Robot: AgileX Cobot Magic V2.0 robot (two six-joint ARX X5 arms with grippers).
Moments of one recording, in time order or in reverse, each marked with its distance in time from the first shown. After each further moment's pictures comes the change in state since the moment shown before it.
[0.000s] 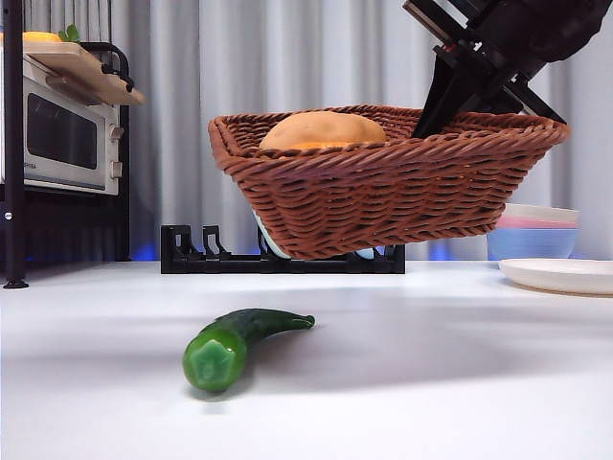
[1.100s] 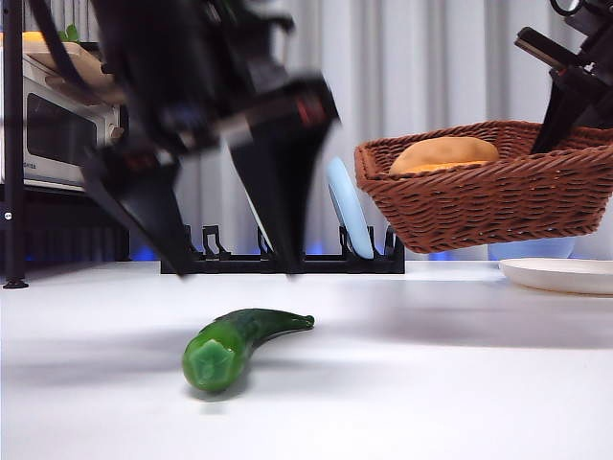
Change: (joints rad) left arm 0.000 0.589 0.002 -0.346 -0.141 -0.112; right arm -0.352 0.000 0.000 -0.025 -0.009 0.000
